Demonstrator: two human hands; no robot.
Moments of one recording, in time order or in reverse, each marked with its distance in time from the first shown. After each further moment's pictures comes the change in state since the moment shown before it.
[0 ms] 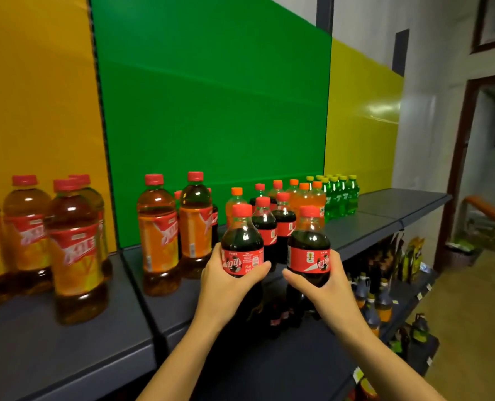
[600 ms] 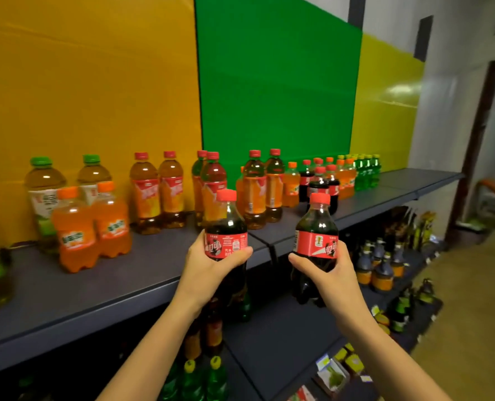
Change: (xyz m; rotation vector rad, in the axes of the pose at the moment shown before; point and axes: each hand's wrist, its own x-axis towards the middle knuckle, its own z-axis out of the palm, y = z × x) left_hand -0.171 0.089 -0.228 -0.059 -0.002 -0.109; right_hand -0.216 -0.126 0.126 0.071 0.032 0.087
